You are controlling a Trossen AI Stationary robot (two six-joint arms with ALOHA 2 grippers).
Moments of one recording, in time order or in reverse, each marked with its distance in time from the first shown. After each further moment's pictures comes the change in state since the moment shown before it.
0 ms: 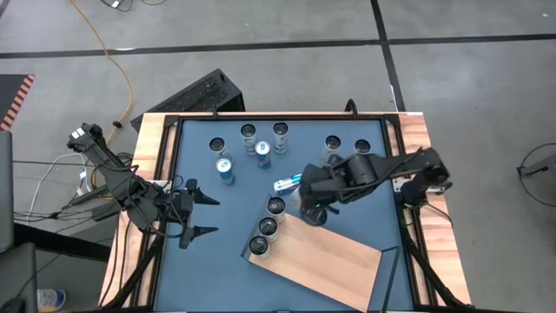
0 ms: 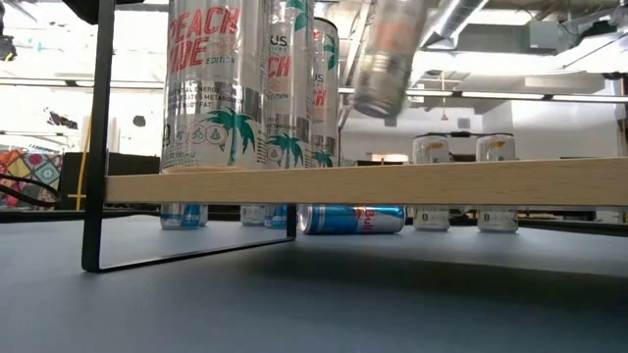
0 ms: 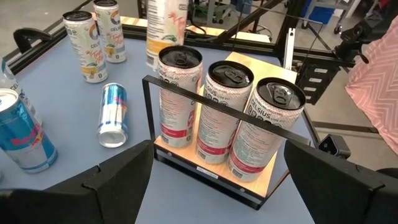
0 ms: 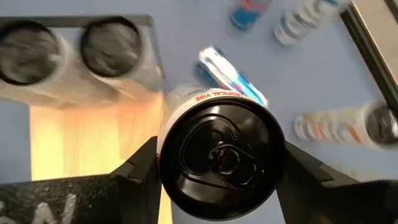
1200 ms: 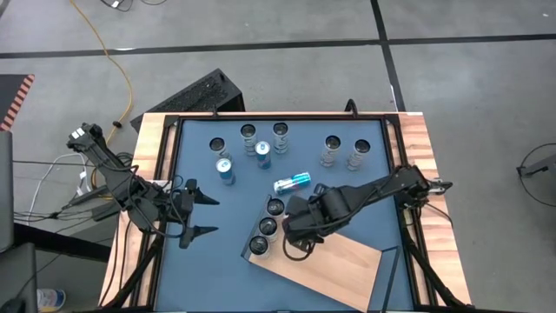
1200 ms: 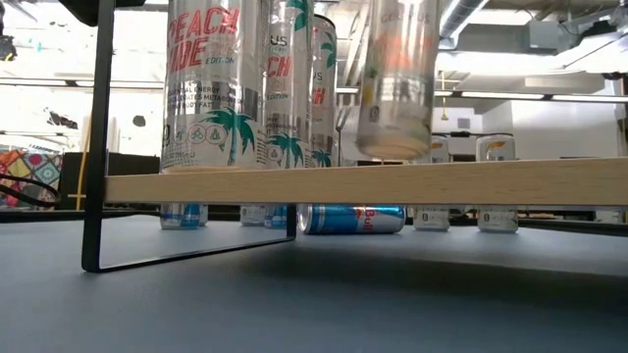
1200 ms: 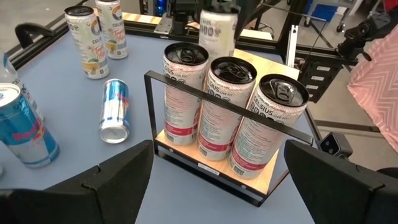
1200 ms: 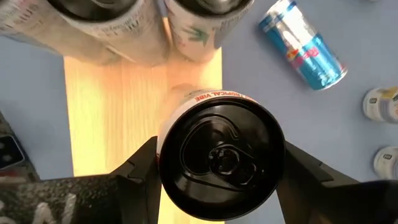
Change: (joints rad) left arm 0.000 0.000 0.000 -0.017 -0.001 -0.018; right arm 0.115 0.208 0.097 -0.006 -0.136 0.095
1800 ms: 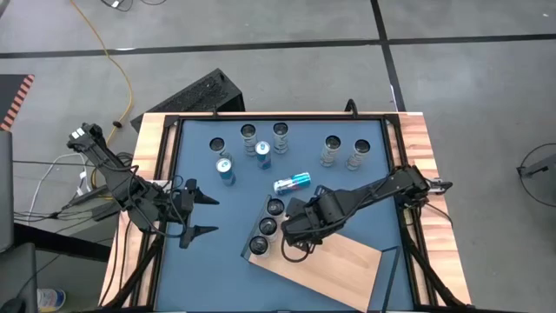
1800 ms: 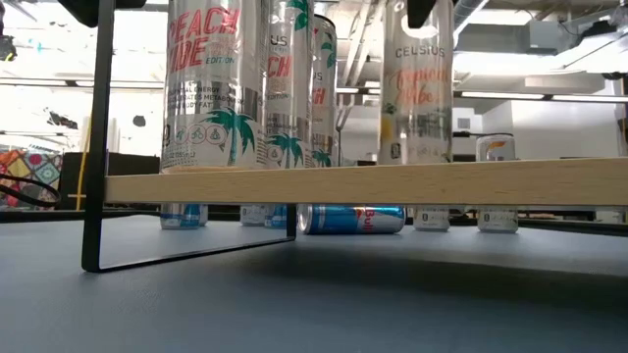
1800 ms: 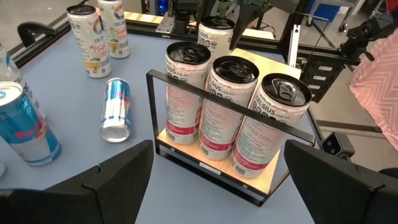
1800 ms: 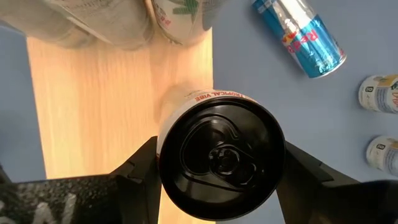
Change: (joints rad) left arm 0.000 0.000 0.000 -0.006 -0.004 -0.004; right arm -0.002 0.004 -0.077 0.001 -0.004 0.007
